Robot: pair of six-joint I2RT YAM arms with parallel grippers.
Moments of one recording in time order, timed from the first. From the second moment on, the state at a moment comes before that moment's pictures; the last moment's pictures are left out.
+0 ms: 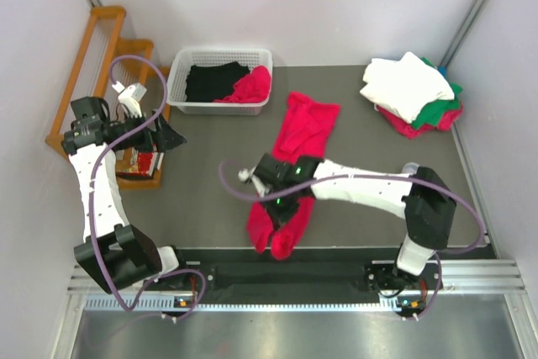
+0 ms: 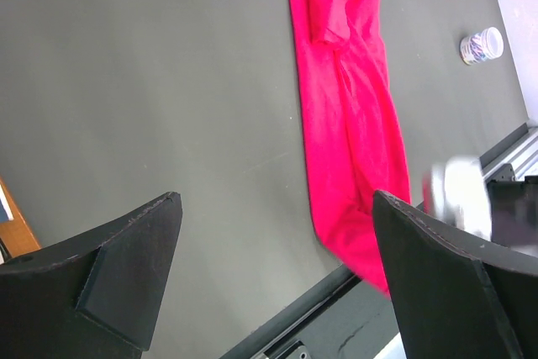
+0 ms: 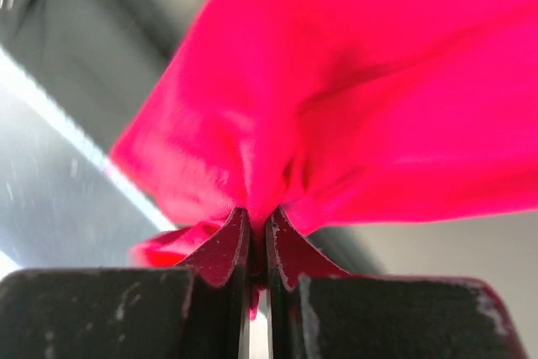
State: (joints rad) left arm 0.43 1.29 1.34 -1.02 0.95 0.27; right arm 1.17 1.71 1.34 -0.87 -0.20 0.30
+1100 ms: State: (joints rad) left arm 0.43 1.32 1.38 -1.08 0.92 0.34; right arm 0.66 1.95 1.48 -0.78 -0.10 0.24
